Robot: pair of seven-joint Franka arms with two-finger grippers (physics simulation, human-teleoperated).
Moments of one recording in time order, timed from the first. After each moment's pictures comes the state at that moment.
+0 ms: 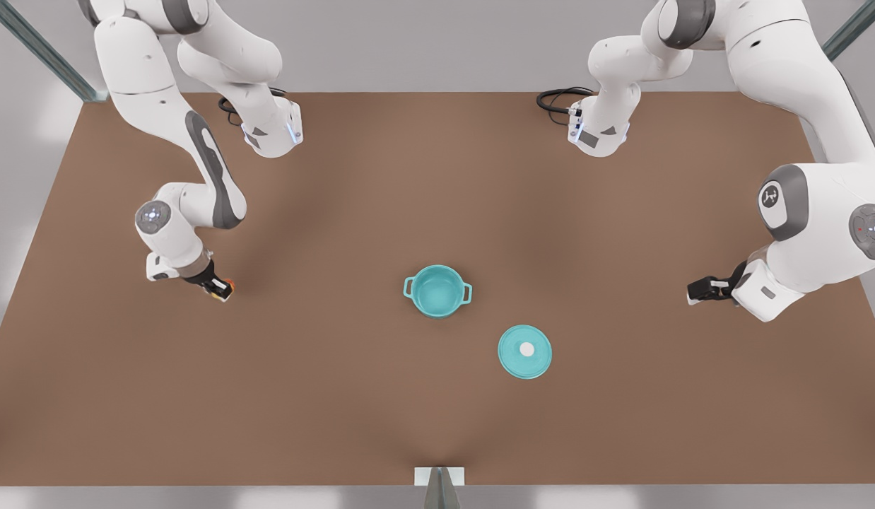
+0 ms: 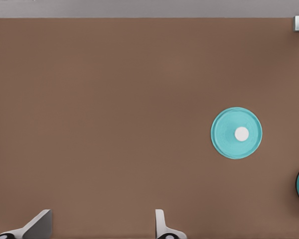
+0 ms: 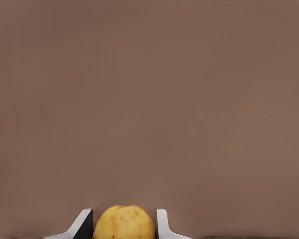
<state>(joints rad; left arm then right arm) 0.05 0.33 -0.02 -1.39 -0.04 1.70 0.07 -0.04 0.22 -0.01 -2.37 -0.04 2.77 0.44</state>
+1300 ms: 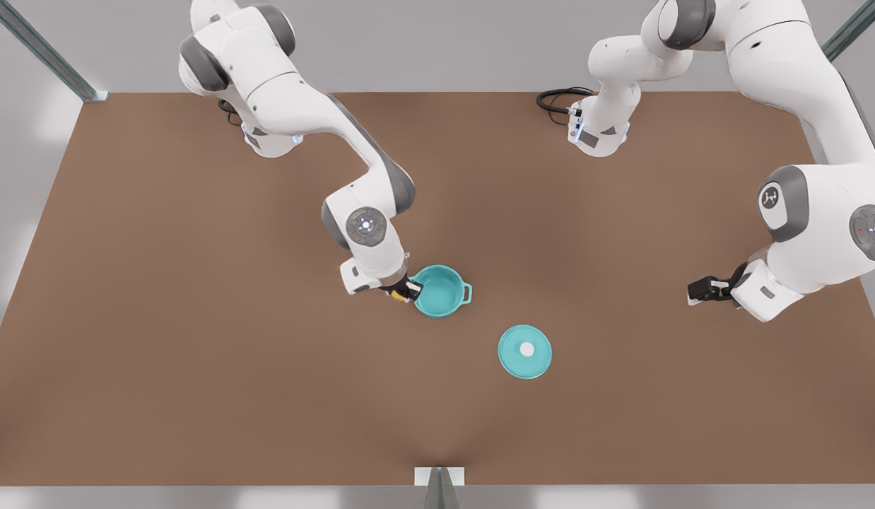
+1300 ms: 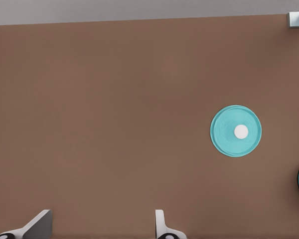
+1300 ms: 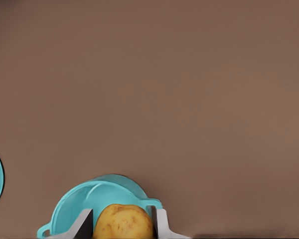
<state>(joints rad) 0.05 0.33 -0.02 -1.39 -0.04 1.71 0.10 0.66 0.60 -0.02 -1.46 0.06 2.13 1.02</state>
